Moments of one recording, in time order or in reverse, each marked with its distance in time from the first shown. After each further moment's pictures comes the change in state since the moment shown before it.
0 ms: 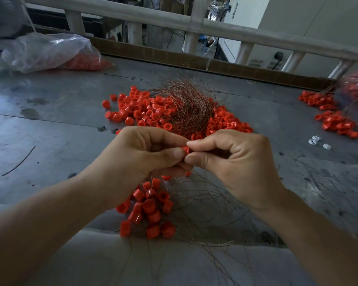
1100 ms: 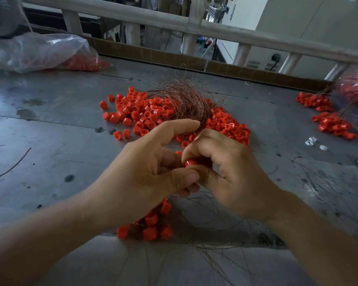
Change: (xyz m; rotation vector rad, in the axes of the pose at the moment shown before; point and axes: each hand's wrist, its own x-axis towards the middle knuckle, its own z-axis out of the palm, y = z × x) left_hand -0.012 -0.006 0.008 0.236 -0.103 0.187; right_hand 0.000 -0.006 -0.006 -0.151 -0.312 -0.102
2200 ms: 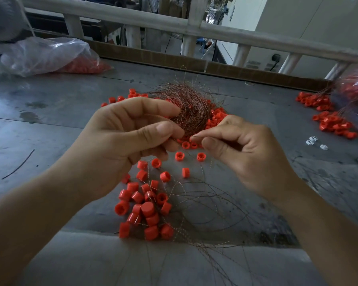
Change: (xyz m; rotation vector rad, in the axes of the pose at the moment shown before) left_hand 0.012 0.021 -0.025 -0.158 0.118 0.048; right_hand 0.004 0.005 -0.016 0.201 0.151 0.193
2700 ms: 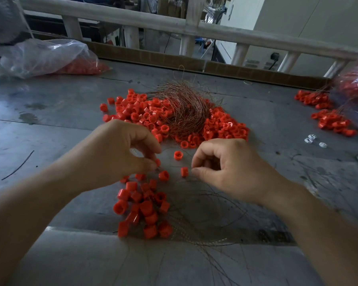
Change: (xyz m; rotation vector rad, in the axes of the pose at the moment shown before) left_hand 0.007 -0.021 -0.024 0.843 -0.024 -0.109; right_hand -0.003 0.006 0.006 -0.325 -0.247 0.153
